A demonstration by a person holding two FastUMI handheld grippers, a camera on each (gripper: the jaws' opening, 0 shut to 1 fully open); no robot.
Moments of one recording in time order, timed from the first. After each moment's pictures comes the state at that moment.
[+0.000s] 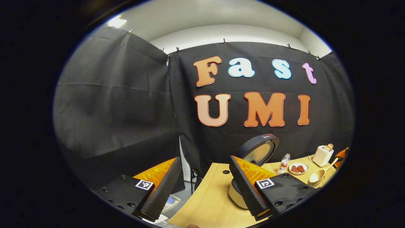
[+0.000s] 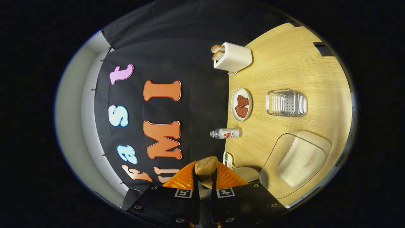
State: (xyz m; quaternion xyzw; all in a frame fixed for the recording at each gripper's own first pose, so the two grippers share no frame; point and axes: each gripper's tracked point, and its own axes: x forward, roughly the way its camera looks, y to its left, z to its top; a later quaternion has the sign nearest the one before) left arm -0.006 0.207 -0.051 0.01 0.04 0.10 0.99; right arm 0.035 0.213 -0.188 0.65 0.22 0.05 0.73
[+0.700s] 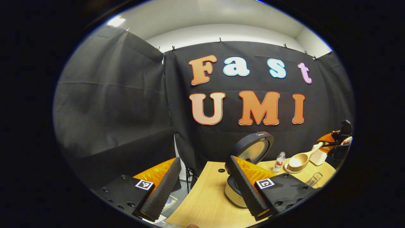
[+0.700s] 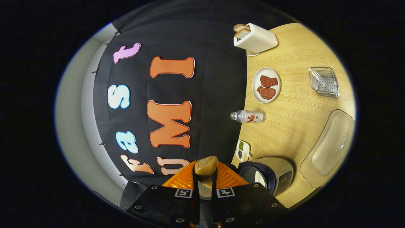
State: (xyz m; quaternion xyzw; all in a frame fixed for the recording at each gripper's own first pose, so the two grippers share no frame) left arm -0.005 0.200 -0.059 0.00 0.04 0.08 1.00; right arm 0.106 0.327 -0.140 0.62 0.25 0.10 0.74
